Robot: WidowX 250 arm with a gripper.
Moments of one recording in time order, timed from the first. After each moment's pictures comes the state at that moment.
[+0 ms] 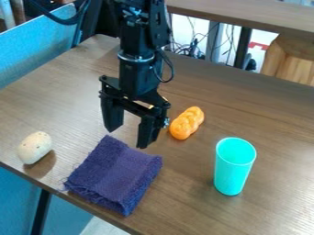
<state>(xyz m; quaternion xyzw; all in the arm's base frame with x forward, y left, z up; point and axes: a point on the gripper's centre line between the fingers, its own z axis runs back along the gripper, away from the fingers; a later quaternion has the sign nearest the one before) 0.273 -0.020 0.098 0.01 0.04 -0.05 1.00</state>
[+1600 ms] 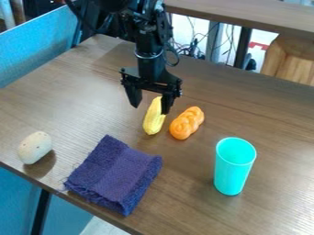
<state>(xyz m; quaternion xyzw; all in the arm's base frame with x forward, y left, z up) 0.388 0.016 0.061 0.01 -0.10 0.08 0.99</state>
